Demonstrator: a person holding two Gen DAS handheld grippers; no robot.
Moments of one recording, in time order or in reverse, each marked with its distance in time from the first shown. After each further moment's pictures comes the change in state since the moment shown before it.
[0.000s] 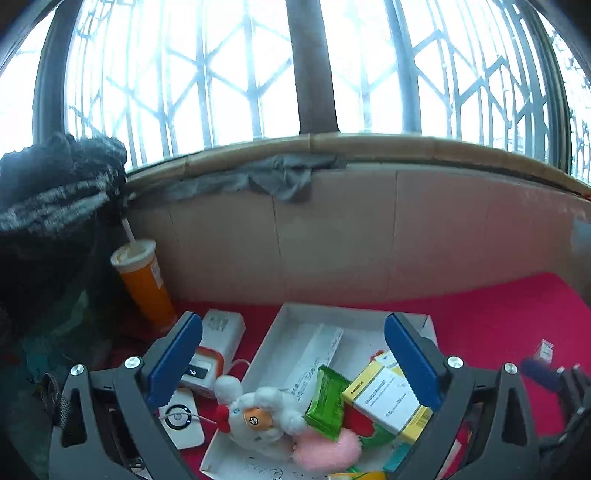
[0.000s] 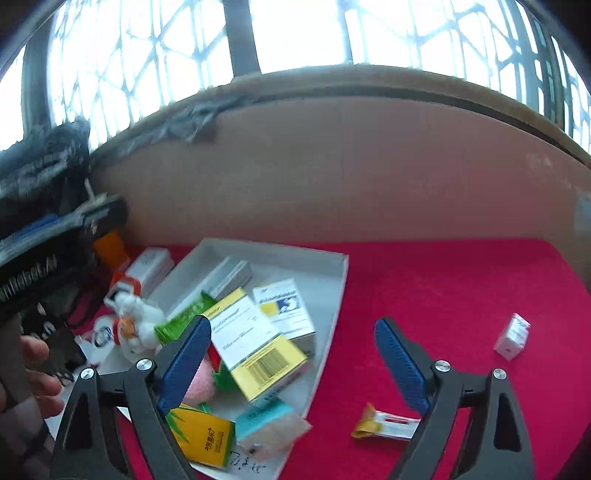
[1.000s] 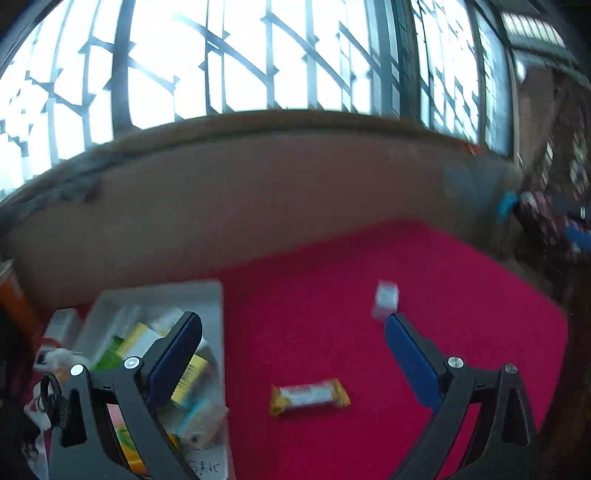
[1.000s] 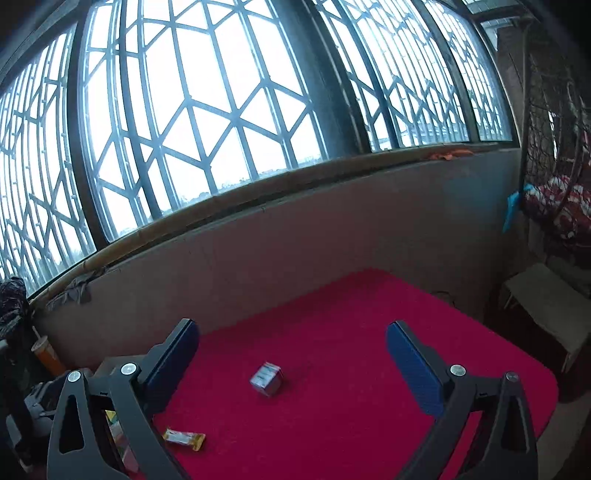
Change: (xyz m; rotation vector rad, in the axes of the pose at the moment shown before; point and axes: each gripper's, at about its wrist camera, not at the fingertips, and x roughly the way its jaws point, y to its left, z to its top) left arm -0.046 -0.182 -0.071 0.244 0.081 -0.501; right arm -0.198 -0.259 -0.045 0.348 -0.271 -0.287
